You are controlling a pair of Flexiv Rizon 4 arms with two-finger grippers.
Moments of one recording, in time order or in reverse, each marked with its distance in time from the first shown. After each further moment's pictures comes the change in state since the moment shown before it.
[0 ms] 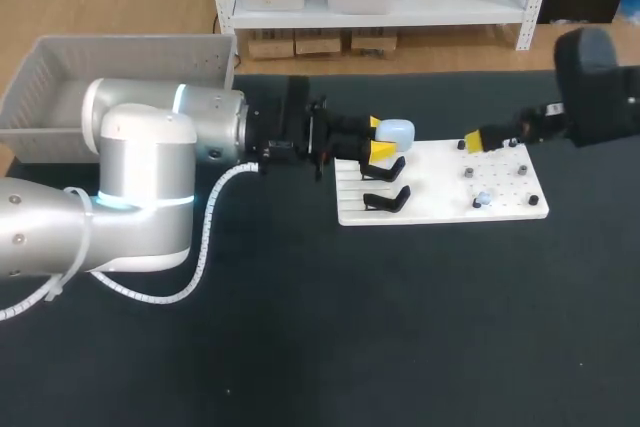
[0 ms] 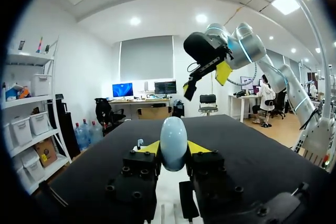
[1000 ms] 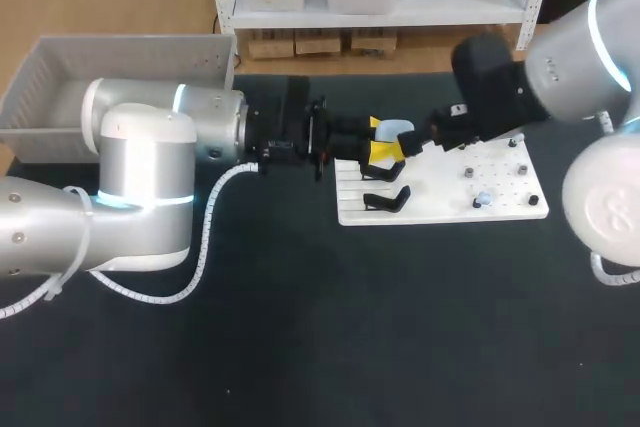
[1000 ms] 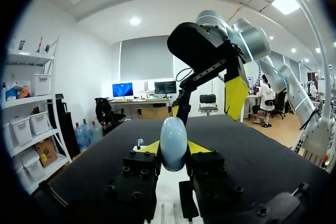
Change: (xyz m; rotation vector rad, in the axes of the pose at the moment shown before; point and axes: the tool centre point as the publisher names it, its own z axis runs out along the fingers) left arm 0.000 0.000 0.000 0.000 0.001 0.000; right arm -0.013 0.032 0.081 -0.004 0.132 -0.021
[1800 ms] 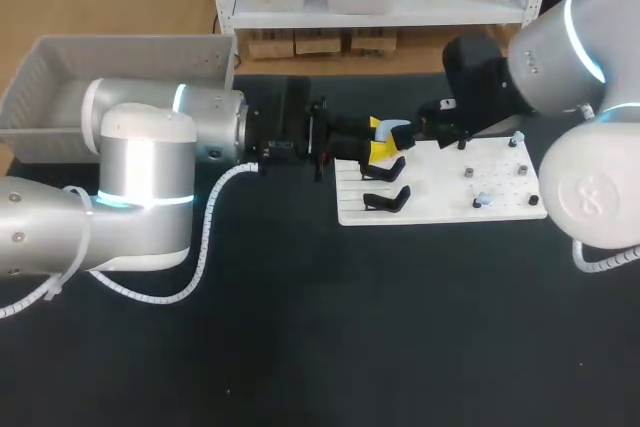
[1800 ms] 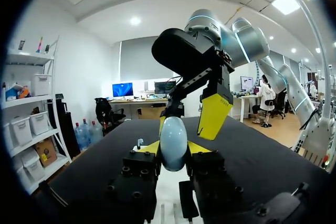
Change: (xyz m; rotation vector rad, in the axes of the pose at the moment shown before) left arm 0.000 0.000 0.000 0.000 0.000 0.000; right arm -0.011 -0.017 0.020 0.029 0.016 0.052
